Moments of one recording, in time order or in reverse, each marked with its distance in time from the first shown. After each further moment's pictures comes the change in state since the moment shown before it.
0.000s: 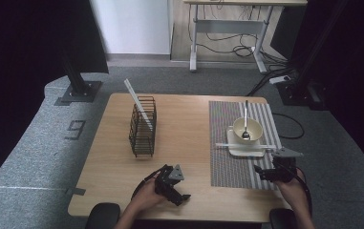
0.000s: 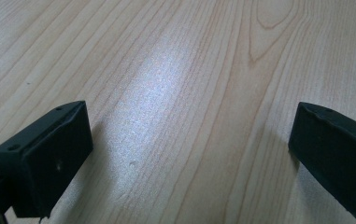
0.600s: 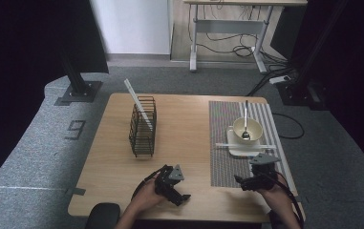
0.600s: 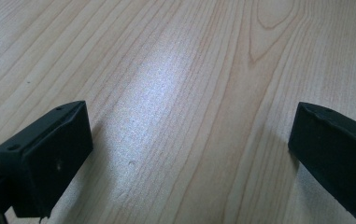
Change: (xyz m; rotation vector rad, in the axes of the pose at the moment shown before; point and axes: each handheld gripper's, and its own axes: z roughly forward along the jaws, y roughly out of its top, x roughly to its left) left arm -0.001 0.000 0.000 0.000 0.005 -0.003; right arm 0.073 0.021 0.005 0.043 0.128 -0.112
